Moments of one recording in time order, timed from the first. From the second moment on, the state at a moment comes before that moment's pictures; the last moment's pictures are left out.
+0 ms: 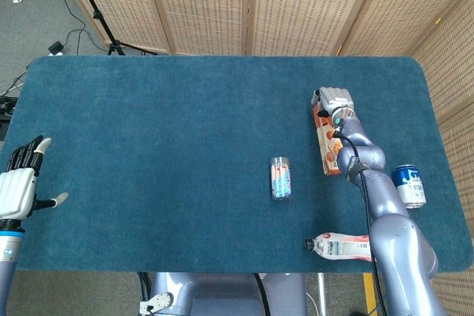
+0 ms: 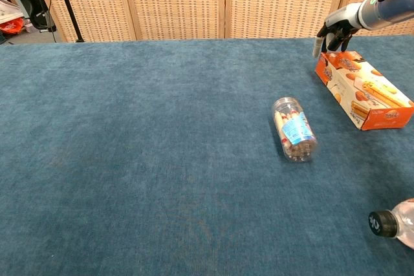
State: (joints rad) left arm -0.23 -1.11 -0.14 -1.74 1.25 1.33 0.06; right arm 1.20 -1.74 0.28 -0.24 -0.94 -0.01 0.10
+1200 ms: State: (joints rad) left arm -0.21 -1.08 -0.11 -1.75 1.35 1.35 0.01; right arm 1.04 -1.40 0.12 -0.89 -0.89 0.22 0.23
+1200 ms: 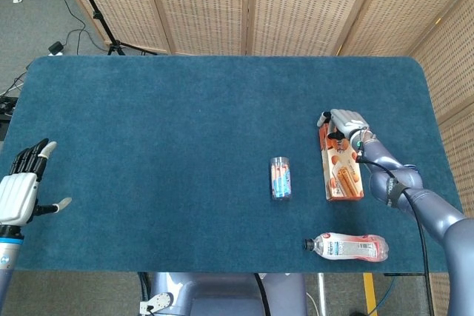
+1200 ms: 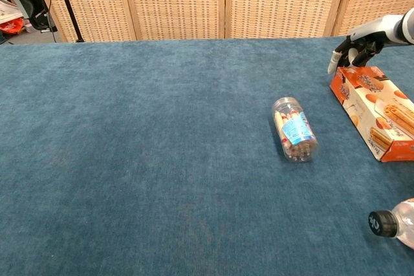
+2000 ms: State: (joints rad) left arm -0.20 -1.08 -0.10 -1.76 1.38 1.37 0.00; right arm 0.95 -1.19 0.00 -1.36 -0.81 0.54 0.00
